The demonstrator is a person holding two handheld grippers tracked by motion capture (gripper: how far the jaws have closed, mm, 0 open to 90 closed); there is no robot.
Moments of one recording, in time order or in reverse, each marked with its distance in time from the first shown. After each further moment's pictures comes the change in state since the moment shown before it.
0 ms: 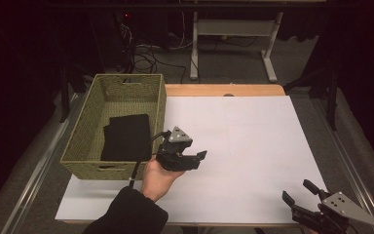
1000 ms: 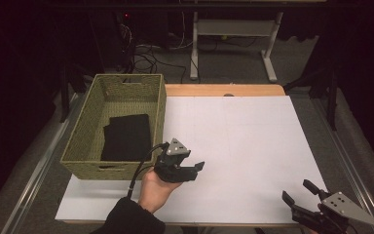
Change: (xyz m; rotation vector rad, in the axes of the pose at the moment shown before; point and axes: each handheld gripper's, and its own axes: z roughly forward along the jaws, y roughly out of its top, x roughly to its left) left arm -0.007 -0.027 0.001 0.015 -0.010 -0.006; right arm 0.000 0.000 0.000 -0.001 0.000 0.000
